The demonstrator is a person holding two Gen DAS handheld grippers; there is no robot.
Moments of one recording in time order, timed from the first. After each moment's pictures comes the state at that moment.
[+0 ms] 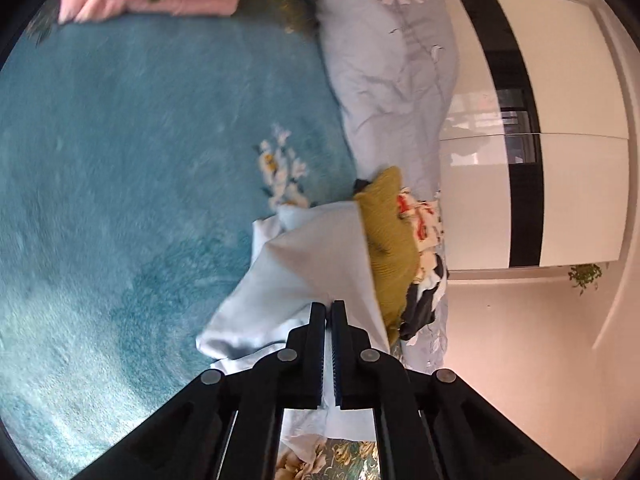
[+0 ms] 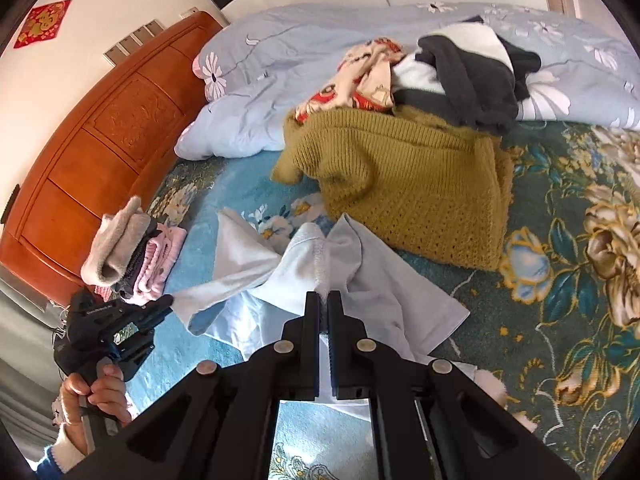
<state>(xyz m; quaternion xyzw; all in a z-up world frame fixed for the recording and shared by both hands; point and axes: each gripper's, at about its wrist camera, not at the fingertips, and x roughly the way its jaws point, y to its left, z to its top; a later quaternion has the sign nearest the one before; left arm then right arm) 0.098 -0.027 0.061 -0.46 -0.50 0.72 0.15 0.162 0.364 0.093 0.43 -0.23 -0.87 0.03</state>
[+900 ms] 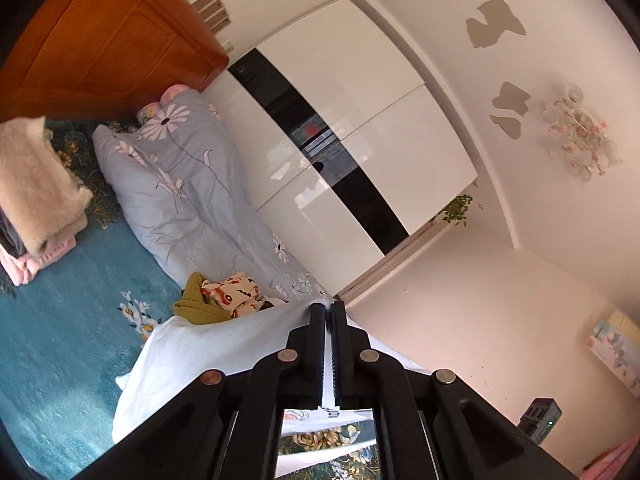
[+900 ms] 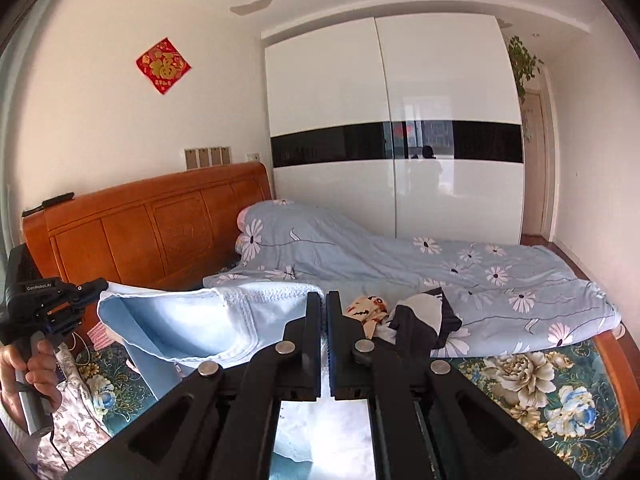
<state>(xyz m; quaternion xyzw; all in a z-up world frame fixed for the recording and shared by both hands) 0.281 -0.082 0.368 -0.22 -0.38 0.83 0.34 0.387 0.289 0.397 0.14 -0.04 -0.99 -0.03</state>
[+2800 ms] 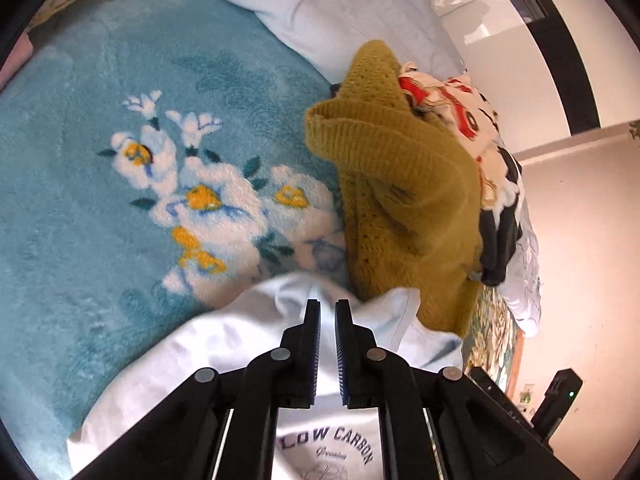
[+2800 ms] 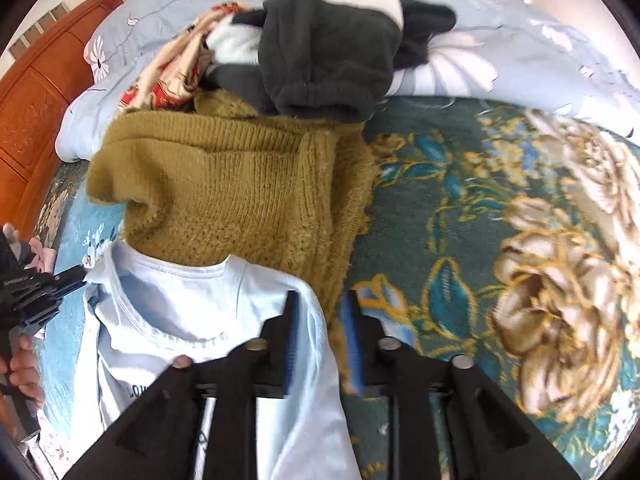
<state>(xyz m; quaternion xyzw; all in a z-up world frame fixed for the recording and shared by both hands) -0.005 0.118 0.005 -0.60 -0.25 0.74 0.19 0.120 0.482 0.003 0.51 -0.19 -0.83 -0.11</state>
